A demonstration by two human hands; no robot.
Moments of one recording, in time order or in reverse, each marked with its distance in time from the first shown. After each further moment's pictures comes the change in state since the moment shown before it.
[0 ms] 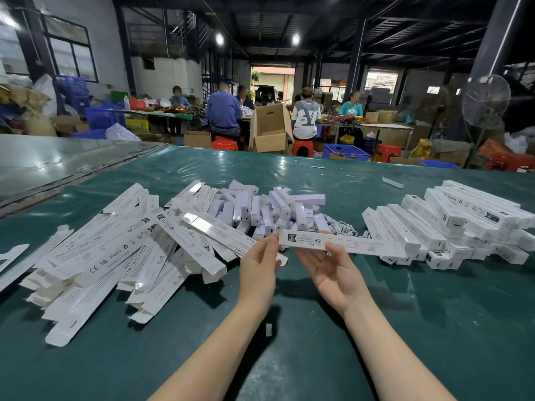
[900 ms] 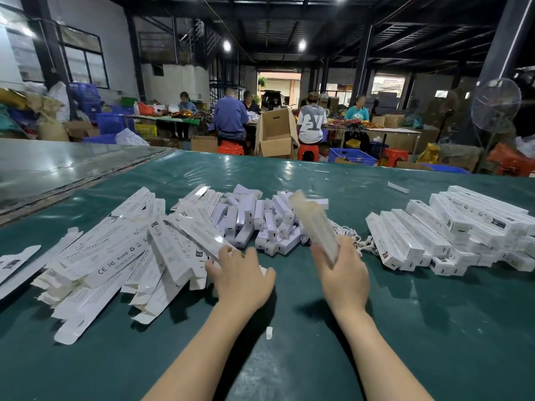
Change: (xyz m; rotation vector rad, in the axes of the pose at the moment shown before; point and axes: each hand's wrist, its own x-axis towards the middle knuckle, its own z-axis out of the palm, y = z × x) left_hand 0.015 0.000 -0.030 1.613 -0.017 0.100; right_hand -0.006 0.005 -0.003 -1.709 0.517 -0.670
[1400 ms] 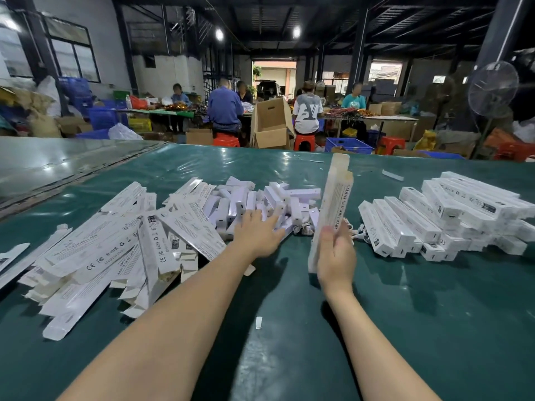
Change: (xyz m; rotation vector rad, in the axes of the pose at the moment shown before) left_hand 0.072 0.035 -0.002 -0.064 -0.224 0.269; right_hand 0.008 -0.003 0.003 0.486 0.010 0.154
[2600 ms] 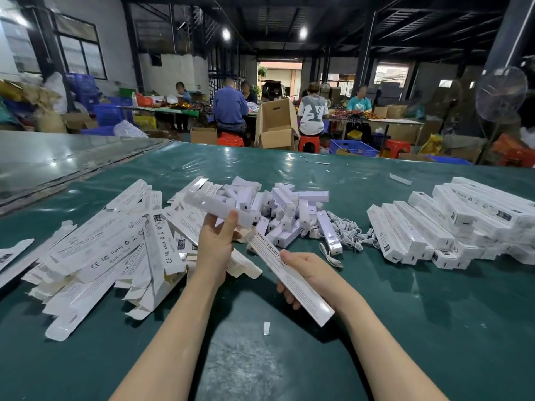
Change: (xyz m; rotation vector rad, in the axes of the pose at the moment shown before) left_hand -0.056 -0.044 -0.007 -1.486 0.540 -0.058; right_hand -0.006 -0.014 0.005 0.178 -0.977 0.431
